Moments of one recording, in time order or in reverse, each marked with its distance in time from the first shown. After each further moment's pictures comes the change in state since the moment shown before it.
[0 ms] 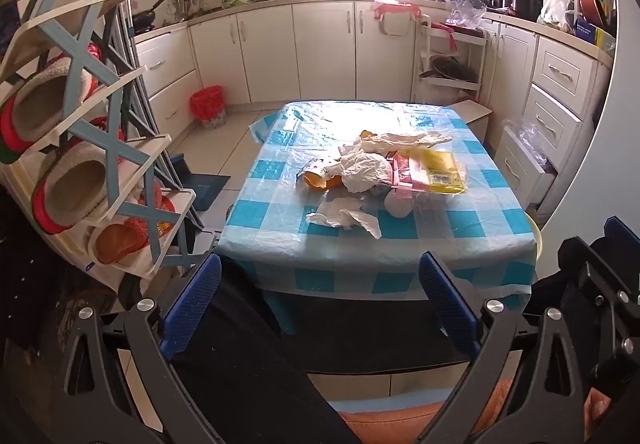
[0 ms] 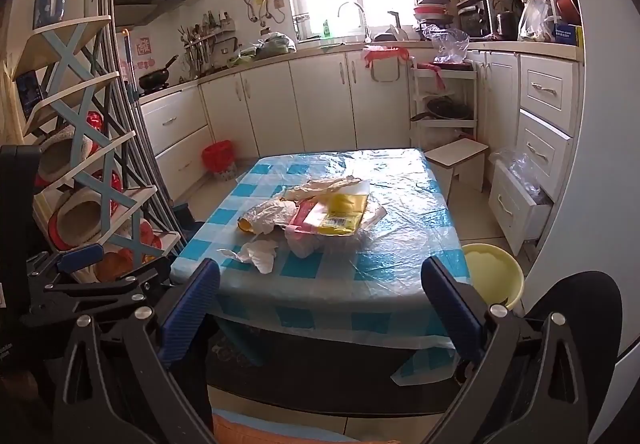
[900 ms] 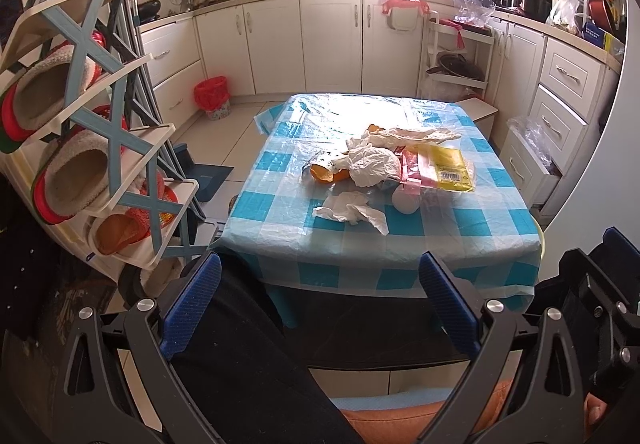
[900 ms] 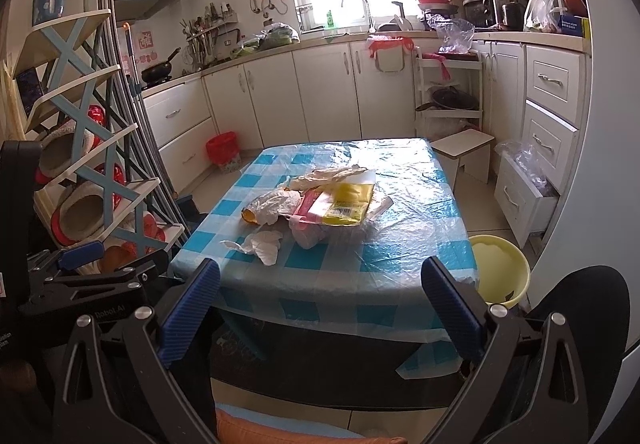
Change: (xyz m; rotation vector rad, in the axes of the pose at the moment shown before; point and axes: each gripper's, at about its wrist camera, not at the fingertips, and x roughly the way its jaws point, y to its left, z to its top) left arm 0.007 0.006 -0.001 -0.017 0.027 0.007; right arm 0.008 0.000 -0.003 0.000 0.039 0.020
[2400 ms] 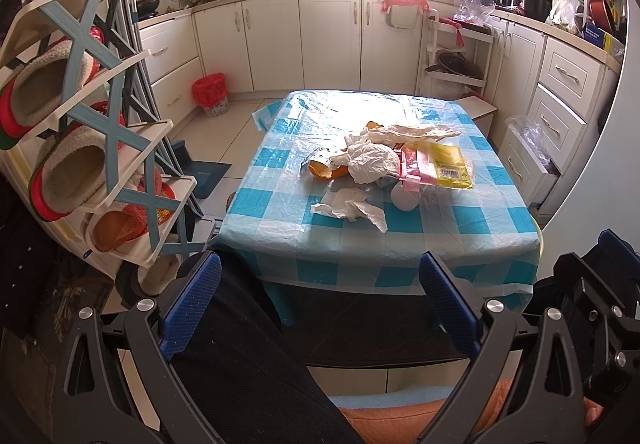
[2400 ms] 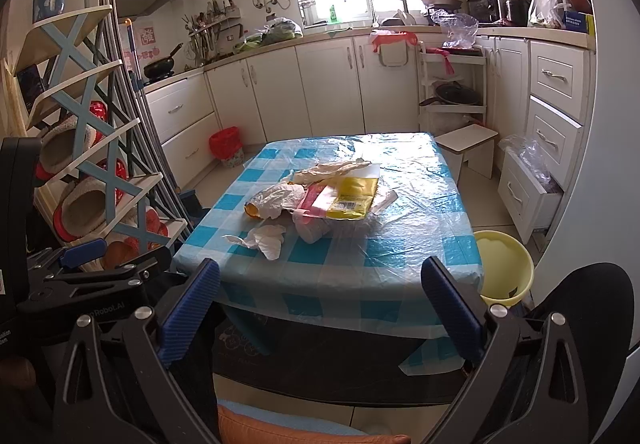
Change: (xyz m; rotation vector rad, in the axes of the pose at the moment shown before) left arm 0.001 0.000 -0.001 -0.004 0.002 -0.002; right arm 0.004 0.004 -0.002 -0.001 0.013 0.006
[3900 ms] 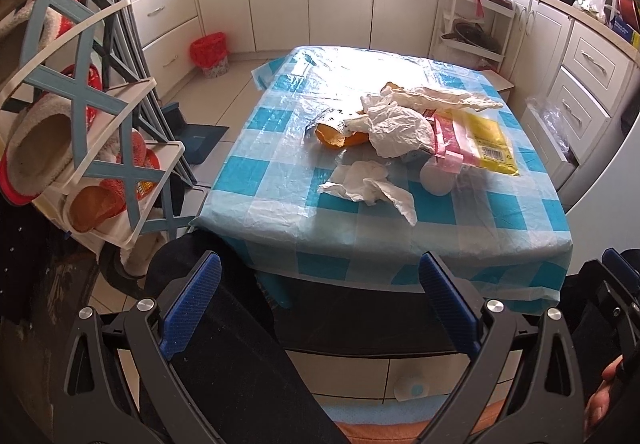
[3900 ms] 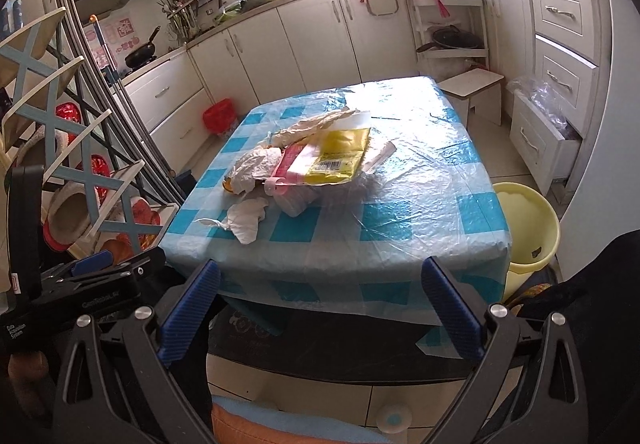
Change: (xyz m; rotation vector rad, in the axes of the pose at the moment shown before) left arm 0.085 0.009 0.009 -0.046 0.155 -0.006; right arm 0.063 -0.038 -0.001 0.121 0.166 0.047
